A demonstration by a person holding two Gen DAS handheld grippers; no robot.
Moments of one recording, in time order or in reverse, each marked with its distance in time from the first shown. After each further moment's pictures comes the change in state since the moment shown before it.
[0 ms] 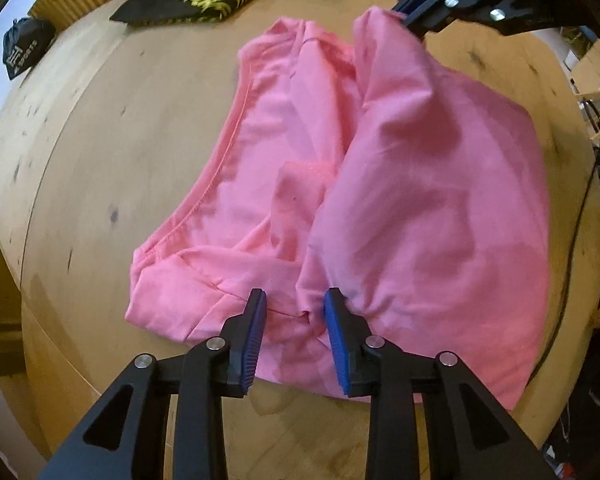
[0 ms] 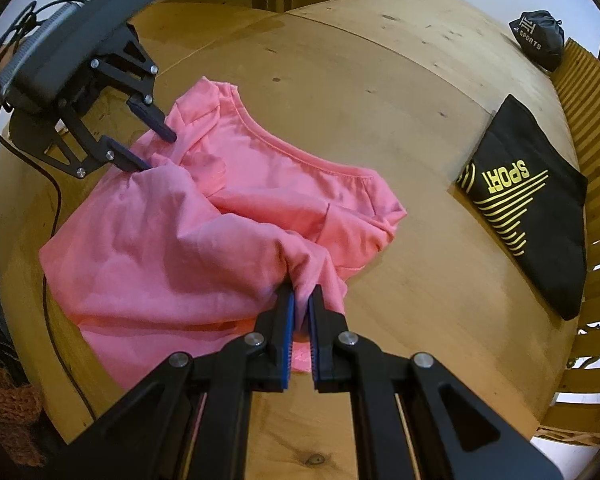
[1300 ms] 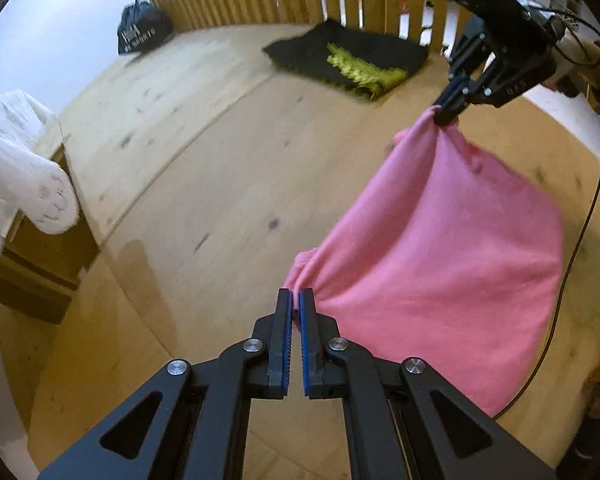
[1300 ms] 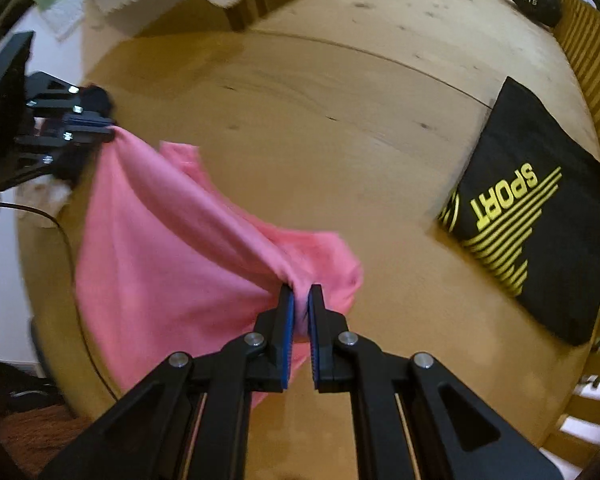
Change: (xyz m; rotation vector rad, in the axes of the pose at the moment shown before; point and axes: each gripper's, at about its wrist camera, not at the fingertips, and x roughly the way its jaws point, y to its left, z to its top) left arm -0.051 0.108 -0.037 -0.278 -0.248 0.144; right arm 0.030 -0.067 0.073 0.130 0.082 0.121
